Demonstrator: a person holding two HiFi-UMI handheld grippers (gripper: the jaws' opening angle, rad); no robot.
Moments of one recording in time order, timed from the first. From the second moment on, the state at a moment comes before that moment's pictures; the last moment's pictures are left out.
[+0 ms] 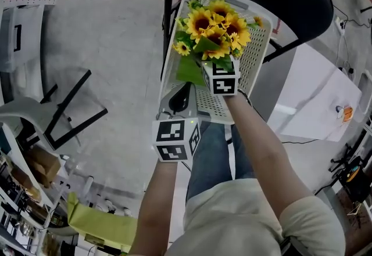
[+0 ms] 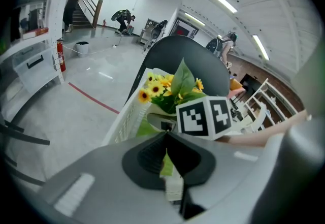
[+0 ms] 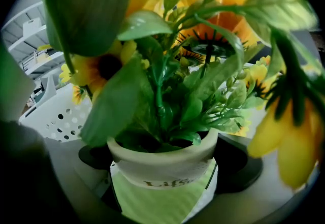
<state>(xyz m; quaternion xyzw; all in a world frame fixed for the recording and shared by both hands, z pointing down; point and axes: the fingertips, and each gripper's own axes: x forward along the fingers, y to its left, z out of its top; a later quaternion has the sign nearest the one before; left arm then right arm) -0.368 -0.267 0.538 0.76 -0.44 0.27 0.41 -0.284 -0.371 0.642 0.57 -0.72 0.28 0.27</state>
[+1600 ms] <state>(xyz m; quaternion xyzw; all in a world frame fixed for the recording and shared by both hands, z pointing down) -0.368 -0.267 0.531 0.76 -0.44 0.24 0.41 -0.291 -0.354 0.696 0.57 -0.70 0.33 0.29</state>
